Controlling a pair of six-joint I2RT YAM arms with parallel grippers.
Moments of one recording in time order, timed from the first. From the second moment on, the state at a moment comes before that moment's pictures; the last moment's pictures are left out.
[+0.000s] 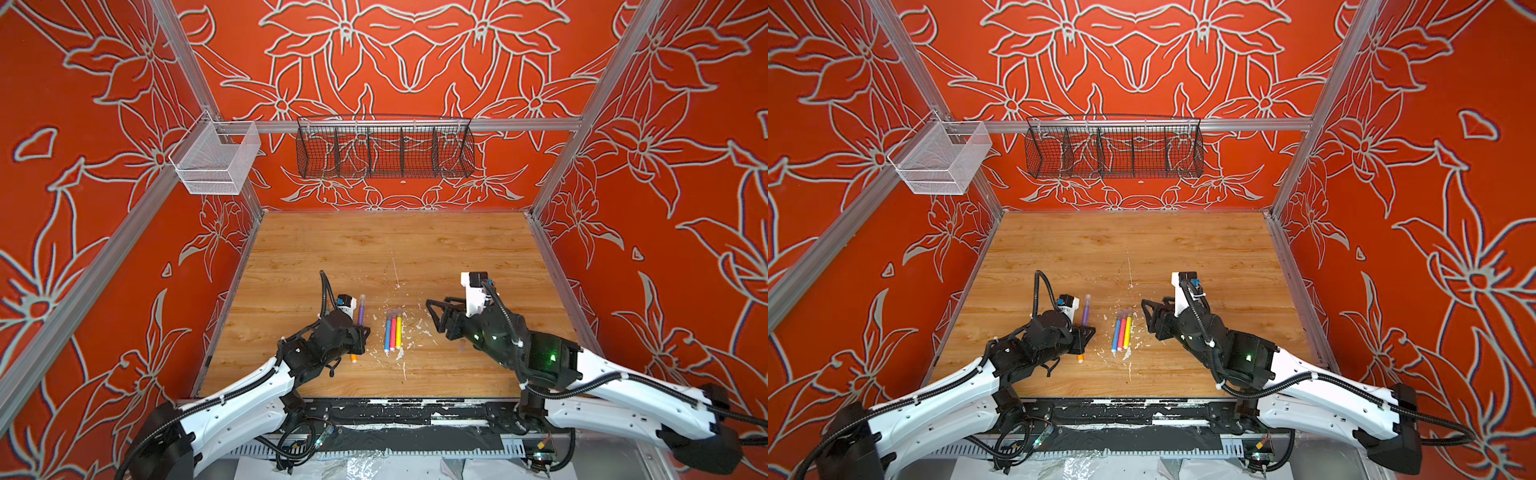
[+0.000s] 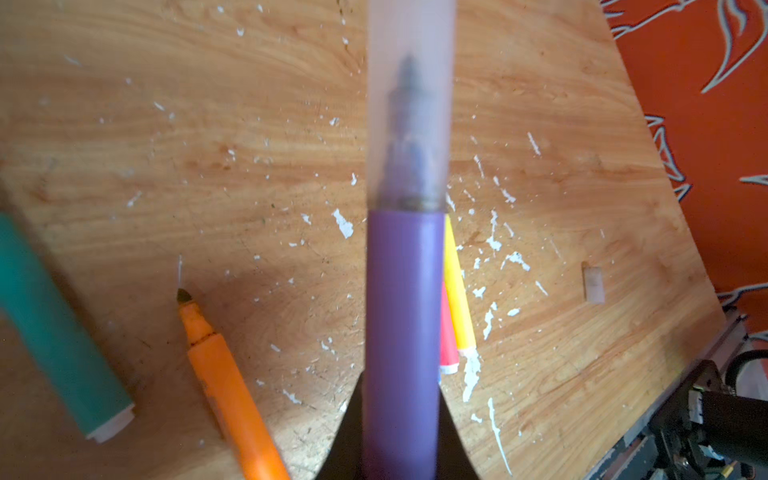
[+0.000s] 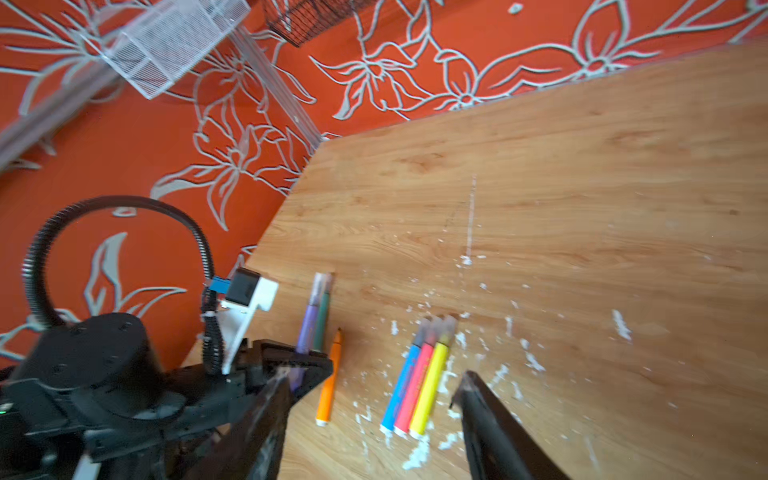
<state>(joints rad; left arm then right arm) -0.71 0.87 0.38 -0.23 -0.05 -0.69 1.12 0.80 0.75 -0.36 0.48 0.74</state>
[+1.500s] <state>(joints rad) -0.87 0.91 0.51 -0.55 -0.28 -0.88 1.05 0.99 0.68 -0.40 0.38 0.77</state>
